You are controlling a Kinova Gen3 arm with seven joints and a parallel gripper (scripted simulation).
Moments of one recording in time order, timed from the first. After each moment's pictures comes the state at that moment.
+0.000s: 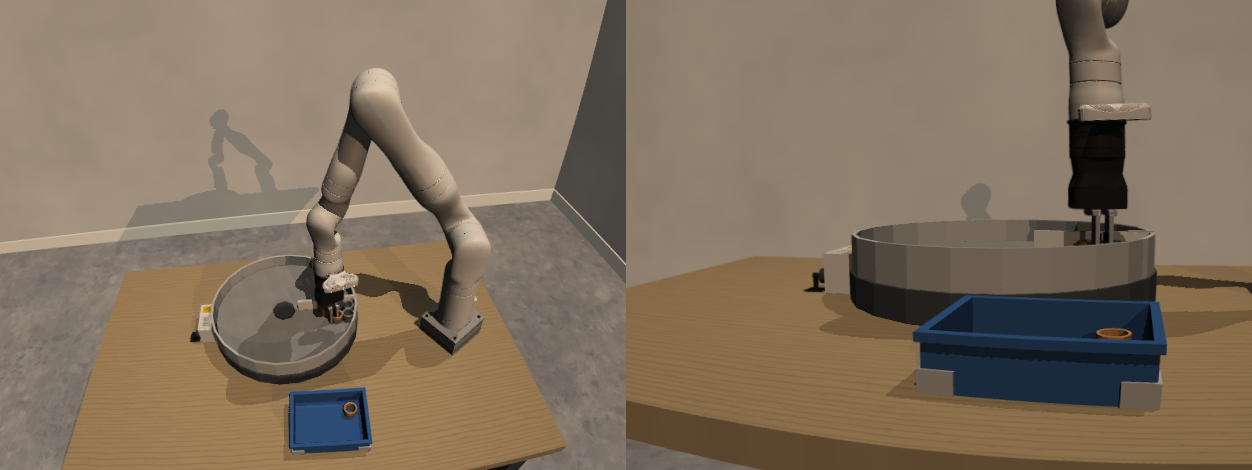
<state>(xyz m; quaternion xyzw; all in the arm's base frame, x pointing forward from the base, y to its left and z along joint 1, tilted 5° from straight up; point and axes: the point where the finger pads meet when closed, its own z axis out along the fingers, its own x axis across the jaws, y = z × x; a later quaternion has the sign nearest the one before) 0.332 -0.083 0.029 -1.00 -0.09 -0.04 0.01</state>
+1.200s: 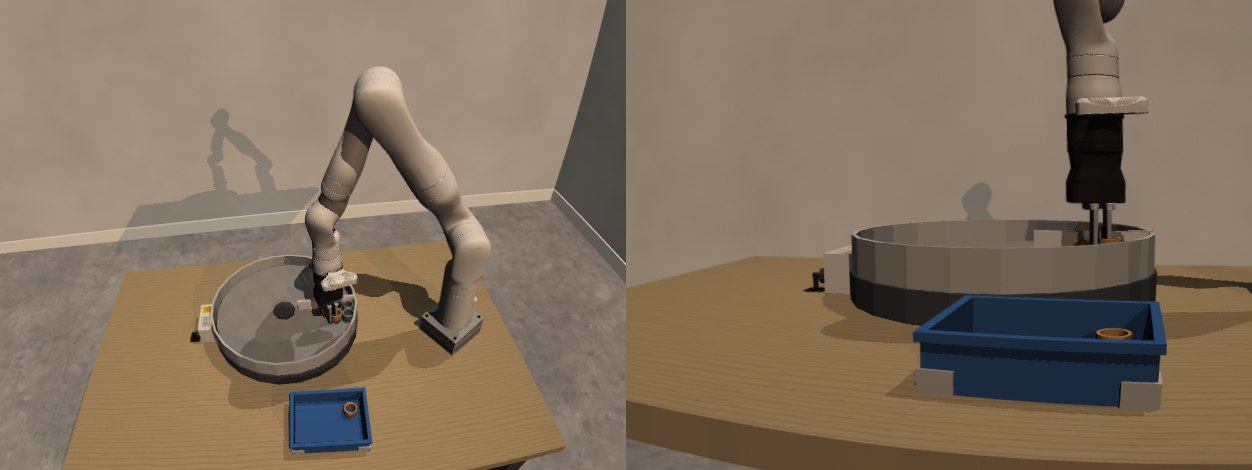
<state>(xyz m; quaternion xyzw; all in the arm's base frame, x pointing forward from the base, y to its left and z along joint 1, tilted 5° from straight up) 0.334 -0.082 0.037 -1.00 -0.09 -0.04 0.01</state>
